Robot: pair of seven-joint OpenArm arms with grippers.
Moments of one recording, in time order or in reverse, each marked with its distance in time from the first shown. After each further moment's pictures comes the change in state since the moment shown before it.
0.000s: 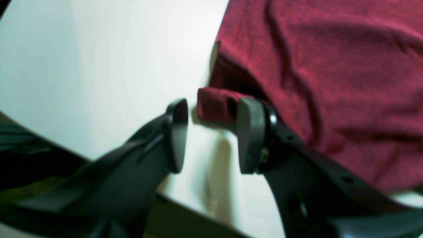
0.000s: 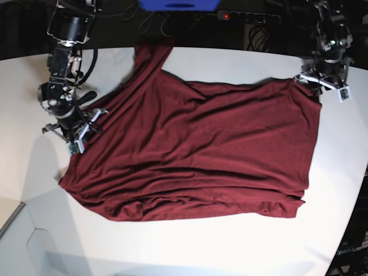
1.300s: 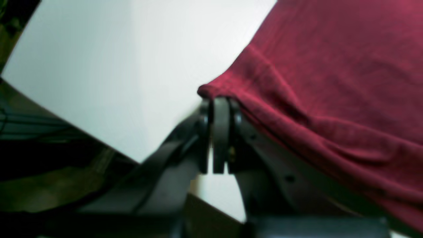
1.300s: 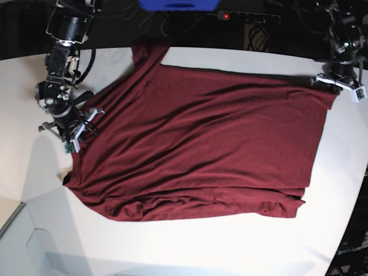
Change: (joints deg) left arm -0.4 -1.2 -6.5 0.8 -0.6 -0.3 2.7; right arm 0.0 0.0 2.0 -0.1 -0.2 0.0 0.0
